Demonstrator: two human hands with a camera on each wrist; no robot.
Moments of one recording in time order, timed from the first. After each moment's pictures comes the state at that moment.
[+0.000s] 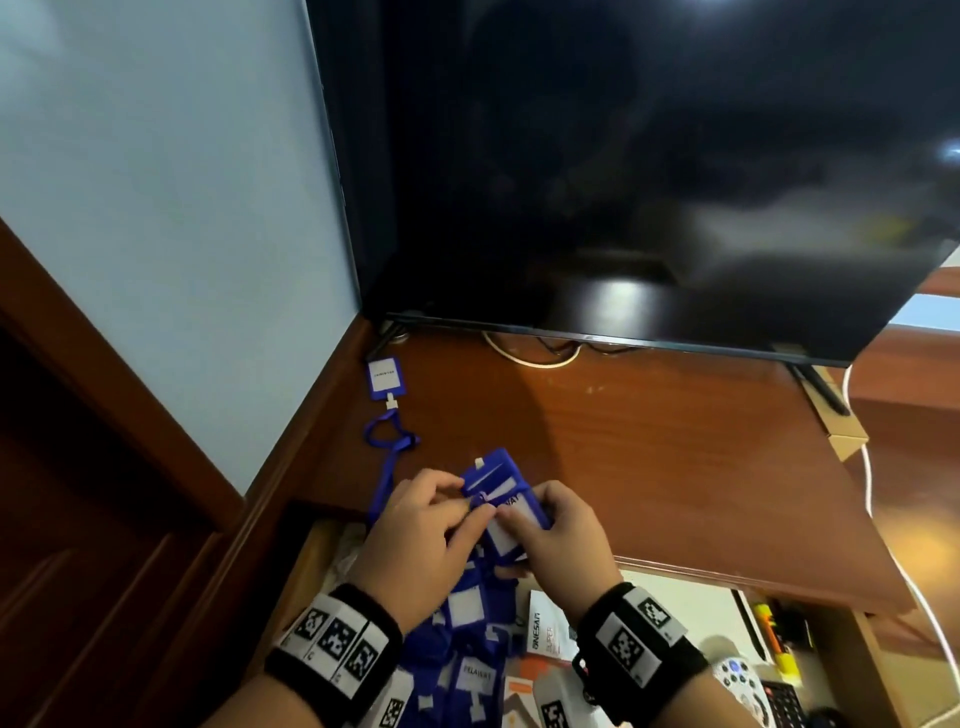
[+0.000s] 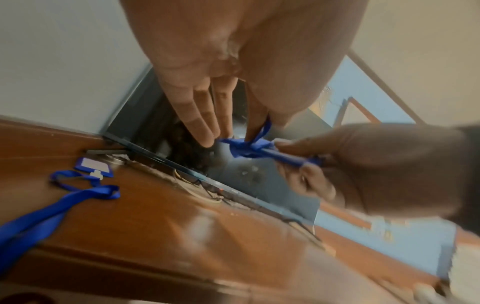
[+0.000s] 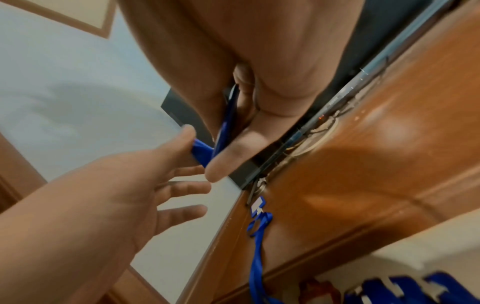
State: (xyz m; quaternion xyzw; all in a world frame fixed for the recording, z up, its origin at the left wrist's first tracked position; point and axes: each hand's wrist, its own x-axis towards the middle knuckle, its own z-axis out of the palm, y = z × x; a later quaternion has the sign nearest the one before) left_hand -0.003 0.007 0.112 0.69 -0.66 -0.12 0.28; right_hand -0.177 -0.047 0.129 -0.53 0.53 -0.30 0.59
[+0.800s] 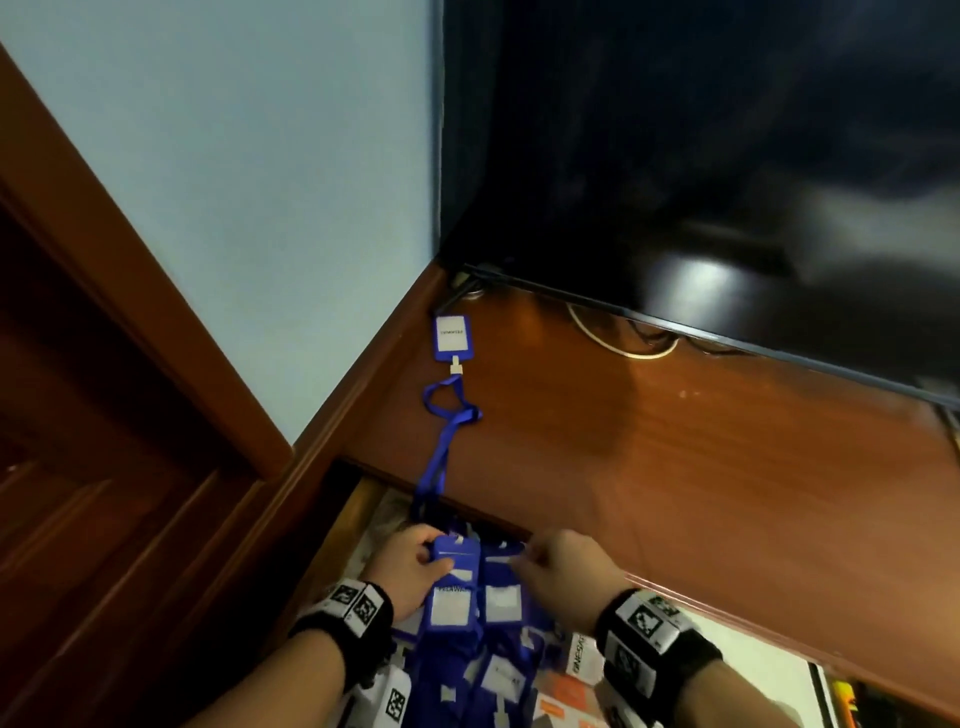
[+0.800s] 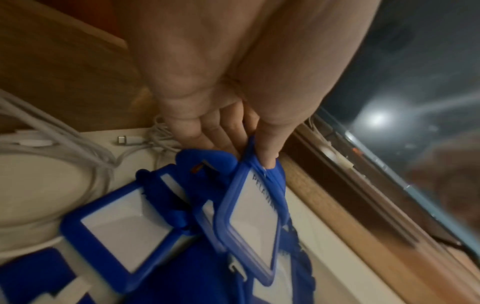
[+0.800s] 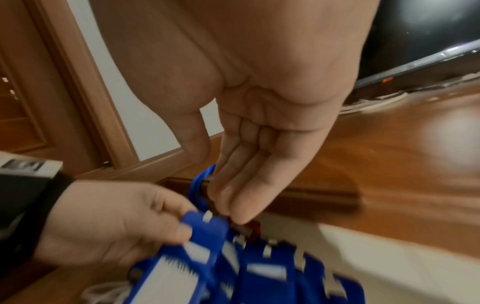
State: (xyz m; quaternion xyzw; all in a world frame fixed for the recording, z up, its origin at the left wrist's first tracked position) left_hand 0.073 0.008 -0.052 0.78 -0.35 -0.45 0.24; right_hand -0.131 -0.092 0.055 -0.80 0.47 0.11 0.35
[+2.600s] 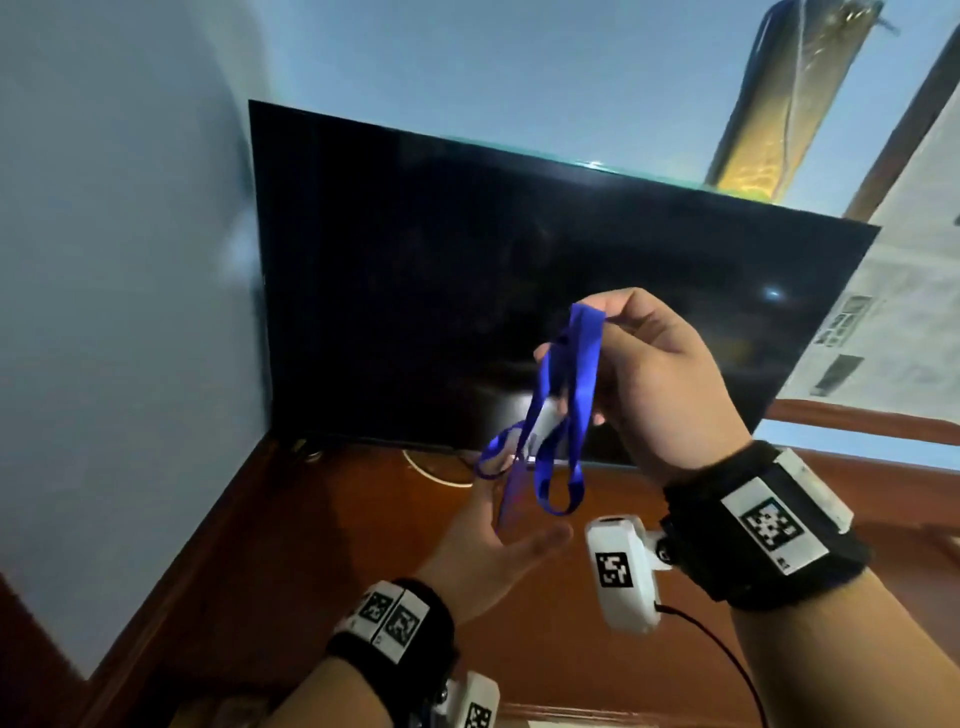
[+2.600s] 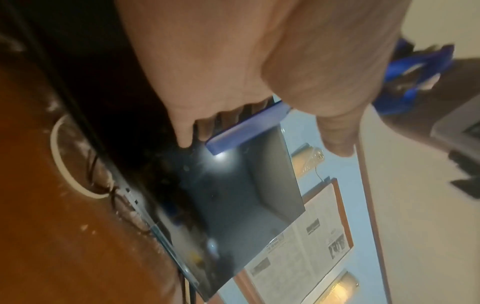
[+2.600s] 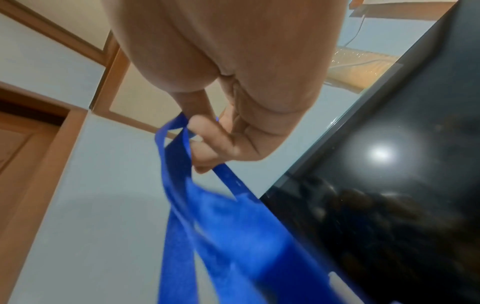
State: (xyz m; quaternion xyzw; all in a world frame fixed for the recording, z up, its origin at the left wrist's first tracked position) left_hand -0.084 -0.125 0.209 0.44 -0.59 -0.46 0.50; right_hand -0.211 -0.137 0.409 -0.61 0.35 -0.54 0.47
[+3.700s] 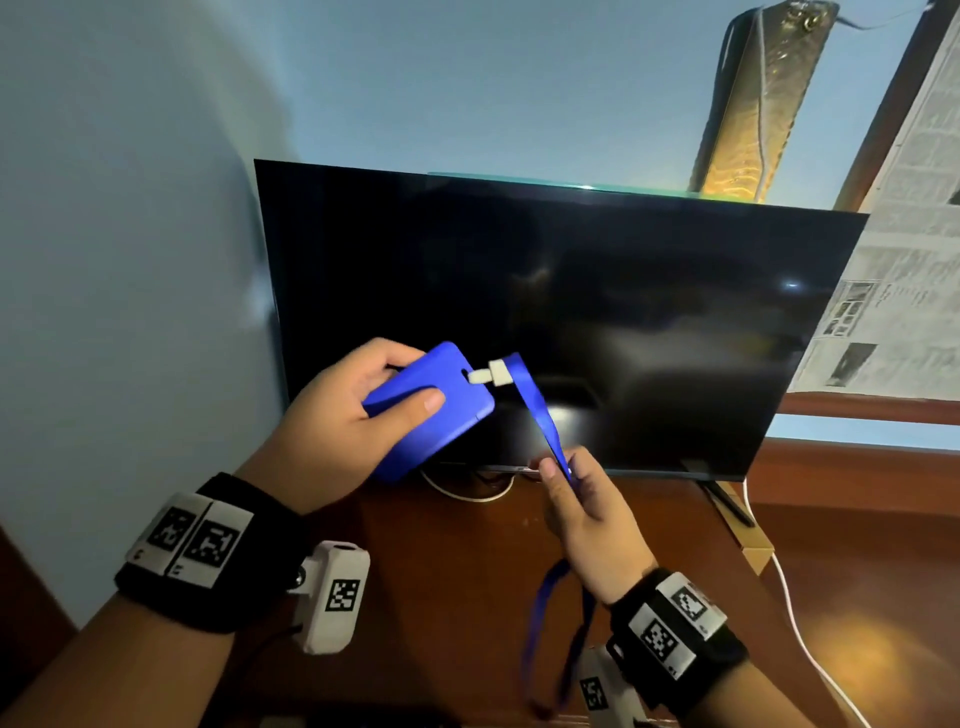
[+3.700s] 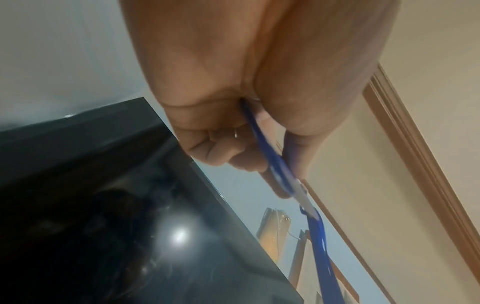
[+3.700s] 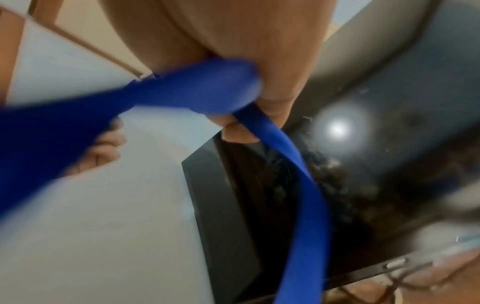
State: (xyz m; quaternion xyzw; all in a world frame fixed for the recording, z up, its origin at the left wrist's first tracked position) left_hand 0.020 -0.094 0.361 0.47 -0.68 -0.22 0.52; right_hand -0.230 -0.144 0.260 -0.69 0.38 -0.49 0.37
